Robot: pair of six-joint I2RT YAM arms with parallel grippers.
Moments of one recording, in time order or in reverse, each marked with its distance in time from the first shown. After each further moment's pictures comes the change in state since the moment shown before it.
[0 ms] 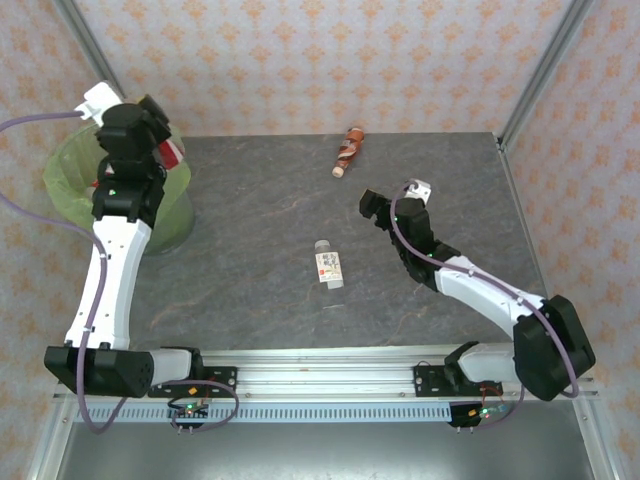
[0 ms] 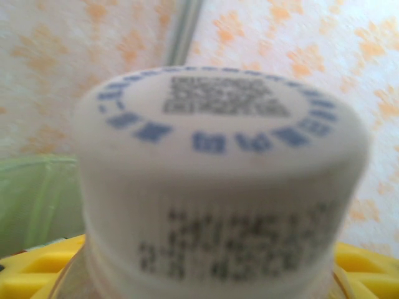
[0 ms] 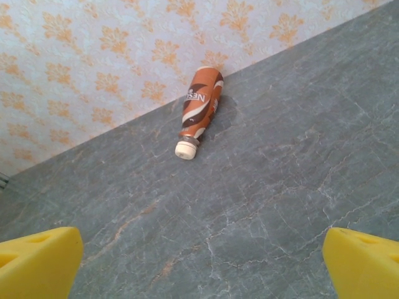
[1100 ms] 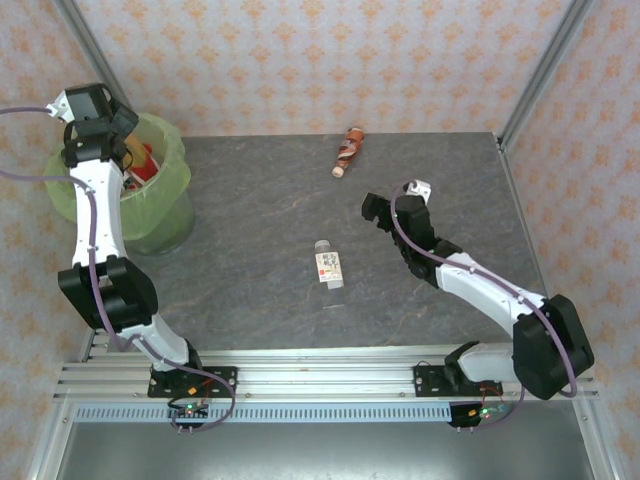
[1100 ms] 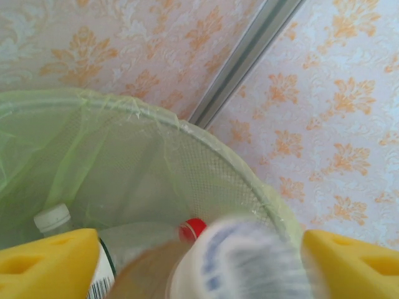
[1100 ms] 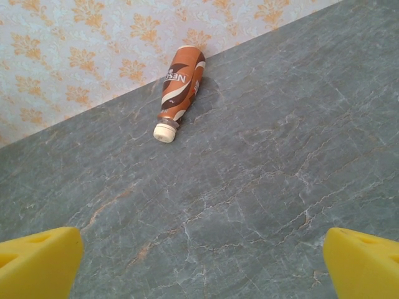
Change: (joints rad) left arm 0.314 0.418 0.325 -0.300 0.293 -0.214; right arm -0.024 -0.005 0.034 -0.113 -0.018 -0.039
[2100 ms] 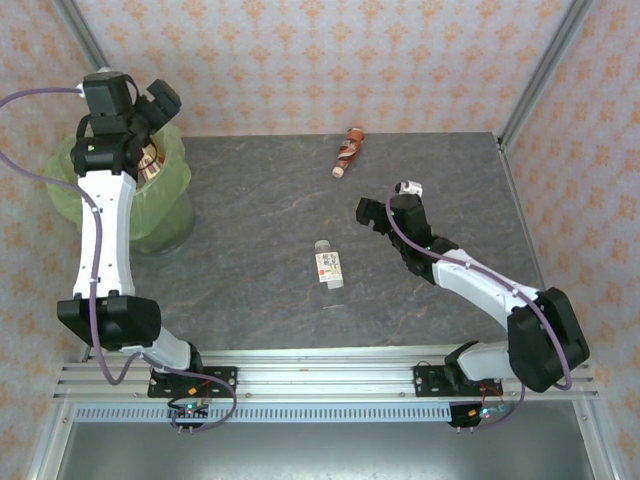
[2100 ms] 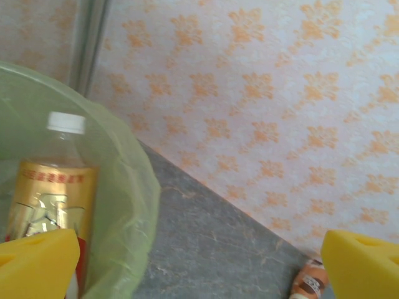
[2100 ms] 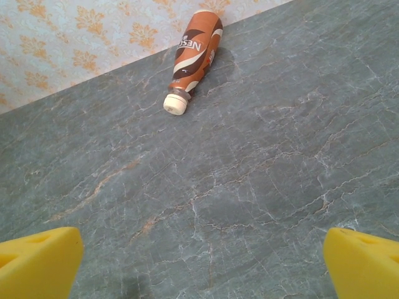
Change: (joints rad) left arm -0.202 -0.156 0.027 -0.091 0.175 0.029; right arm -0.003 0.048 0.012 -0.016 -0.085 -0.017
